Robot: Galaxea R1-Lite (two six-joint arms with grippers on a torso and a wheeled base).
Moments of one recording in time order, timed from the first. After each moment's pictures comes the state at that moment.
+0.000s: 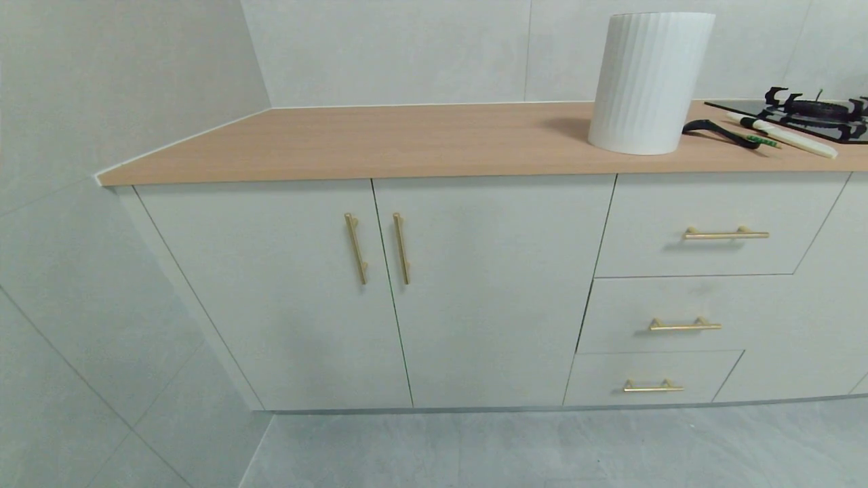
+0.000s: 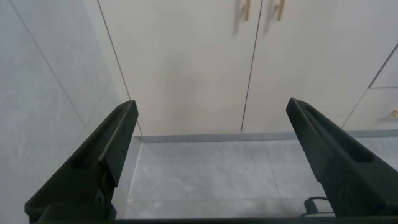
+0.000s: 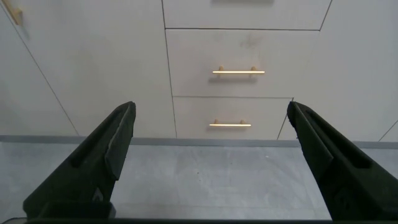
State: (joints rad) left arm 0.00 0.00 0.00 0.00 -0.01 0.01; right arm 0.00 0.00 0.00 0.00 0.02 -0.02
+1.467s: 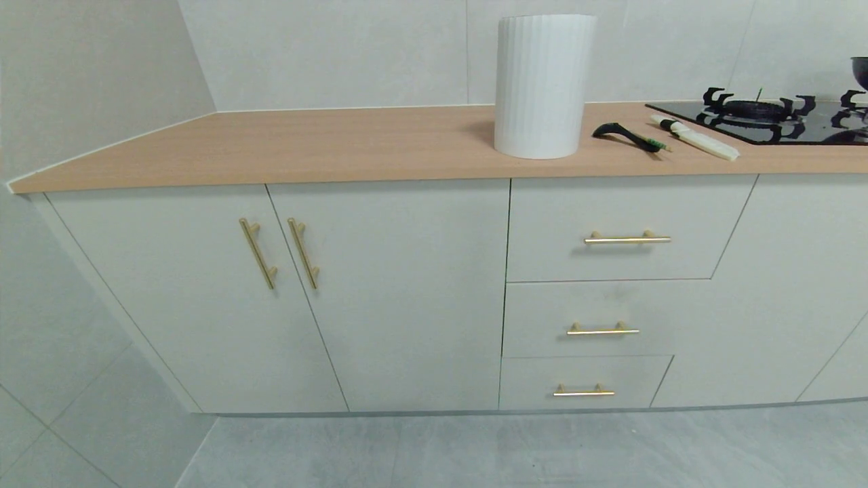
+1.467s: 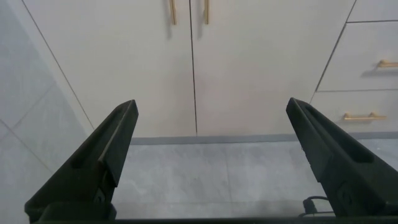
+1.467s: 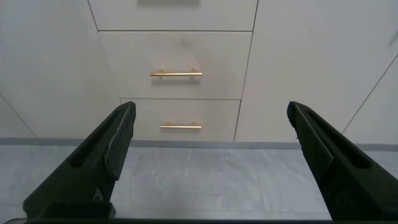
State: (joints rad) left arm 0.00 0.00 0.00 0.00 -0.01 0.01; right arm 0.00 0.00 0.00 0.00 0.02 -0.02
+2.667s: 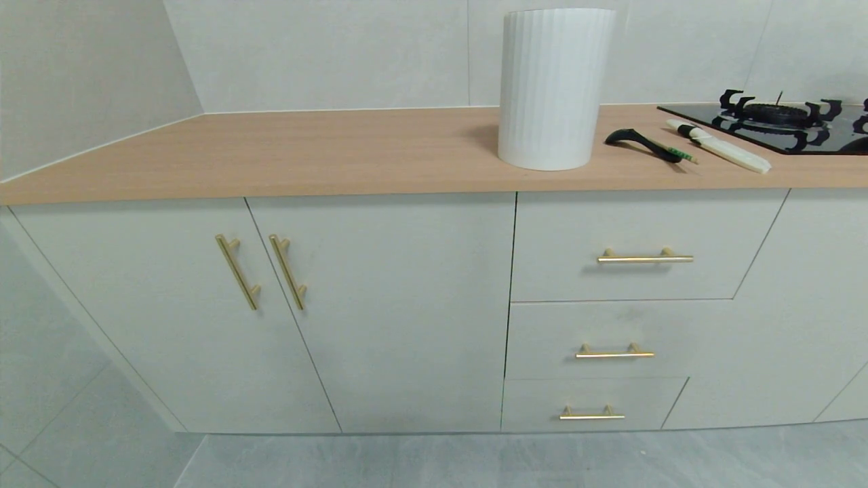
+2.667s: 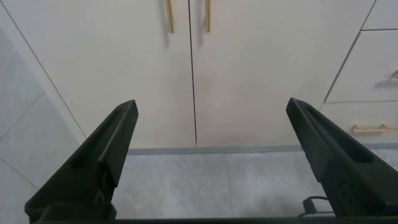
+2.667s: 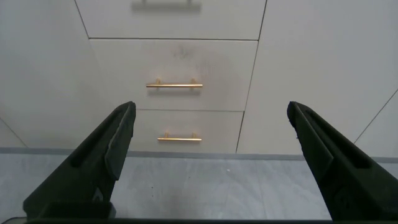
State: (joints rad) left arm 0.00 0.00 0.00 0.00 -0.01 0.01; right arm 0.00 0.00 0.00 0.00 0.02 -0.02
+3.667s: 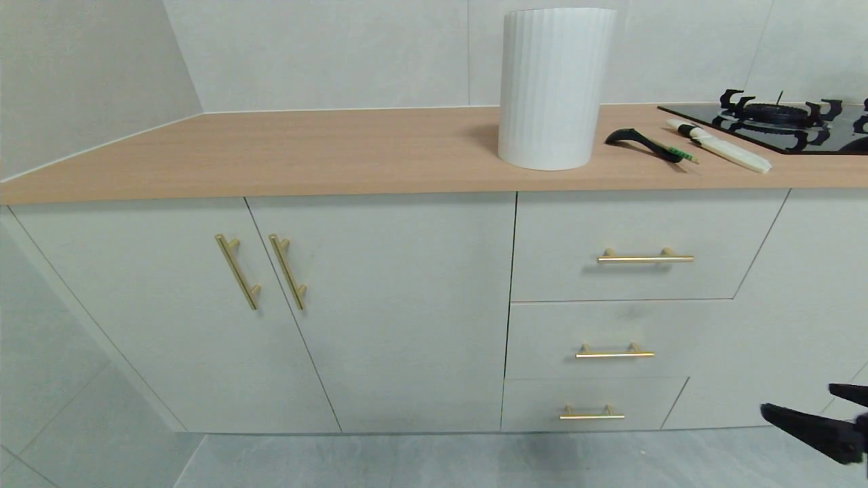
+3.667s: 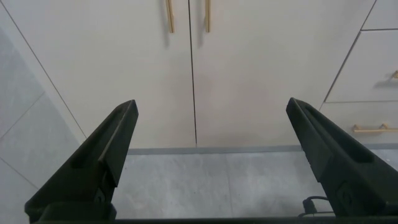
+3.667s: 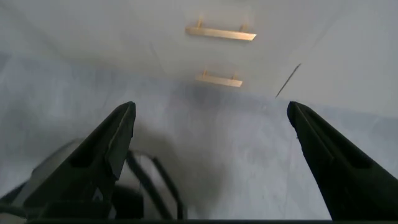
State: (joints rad) left arm 0.00 0.00 0.00 0.00 -0.01 0.01; right arm 0.11 1.03 -0.46 -0.03 0.12 -0.02
